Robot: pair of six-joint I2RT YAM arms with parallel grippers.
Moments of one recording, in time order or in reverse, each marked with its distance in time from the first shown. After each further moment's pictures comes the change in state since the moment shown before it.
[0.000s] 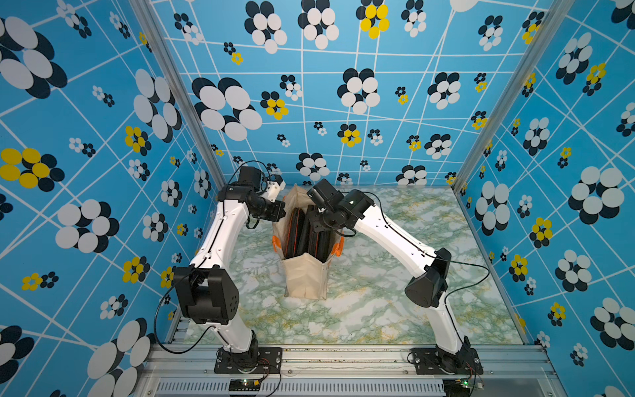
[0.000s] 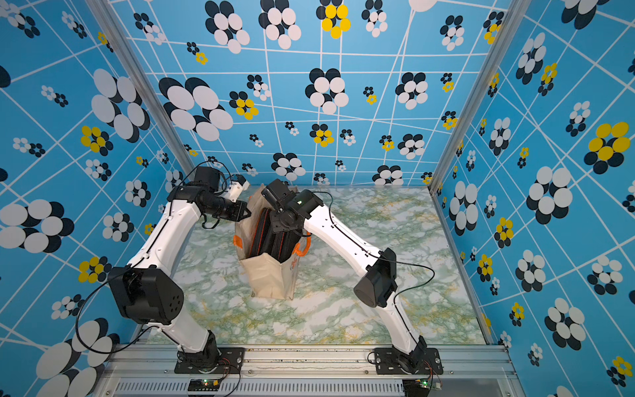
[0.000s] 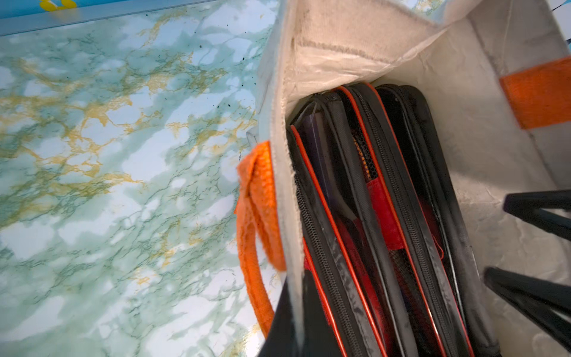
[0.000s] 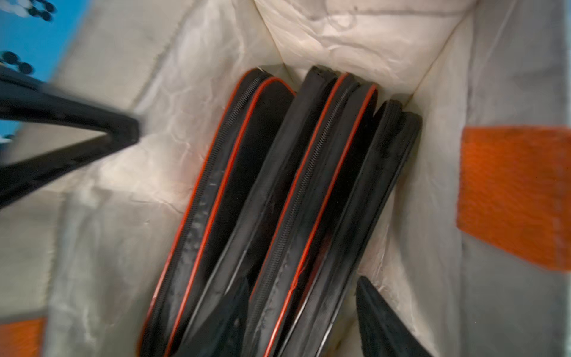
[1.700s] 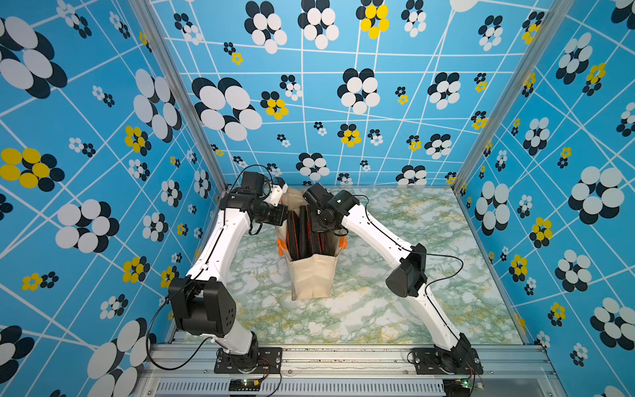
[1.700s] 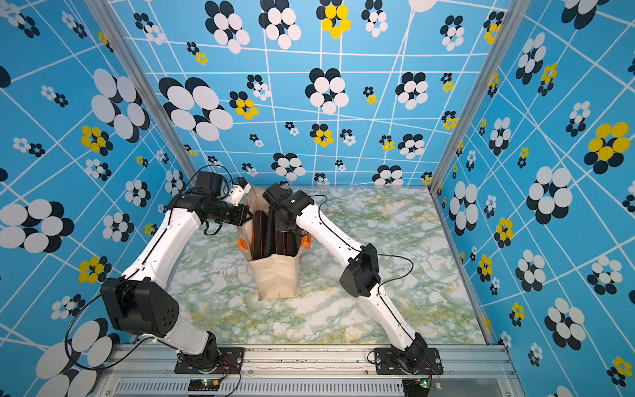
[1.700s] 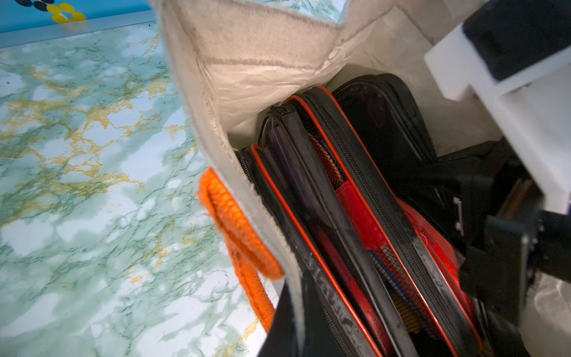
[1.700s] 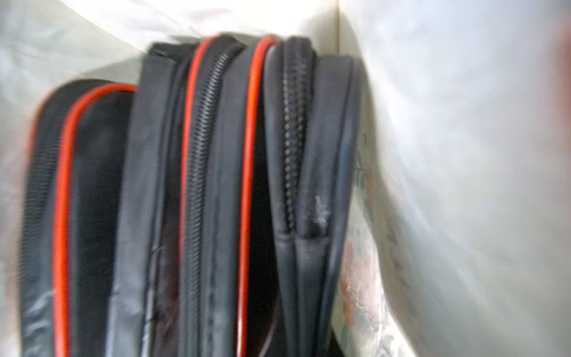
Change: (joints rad) left arm -0.033 -0.095 -0.113 0.087 -0.043 -0.051; right arm -0.038 0.222 0.220 -0.091 0.018 0.071
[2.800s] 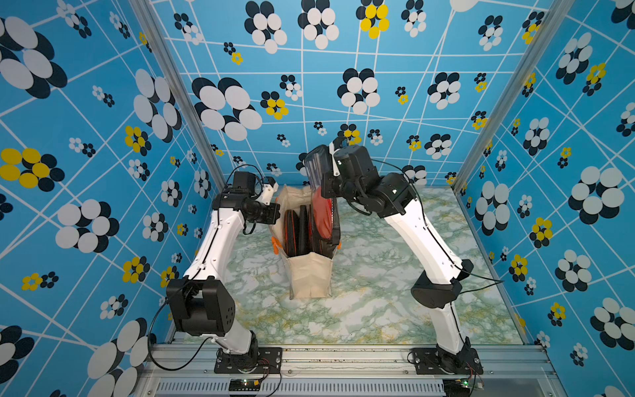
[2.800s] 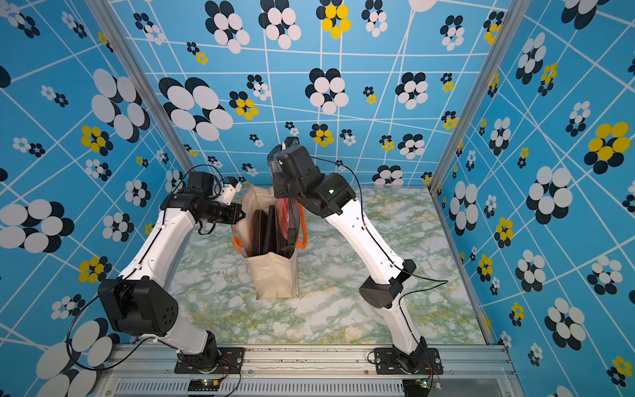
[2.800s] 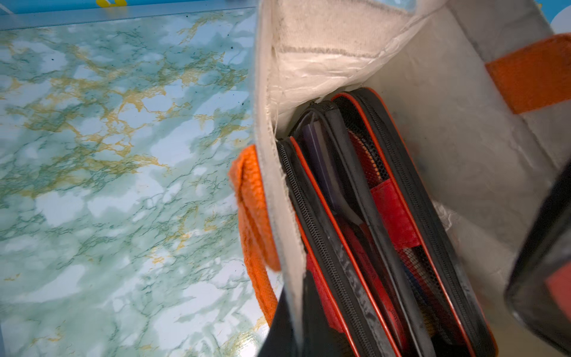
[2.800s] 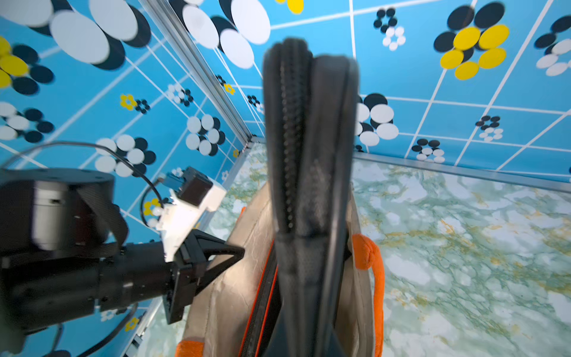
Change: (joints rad) left arm 0.069 0.000 0.000 -0.005 -0.008 -0.012; right arm 0.010 -0.312 0.146 0.187 0.080 -0.166
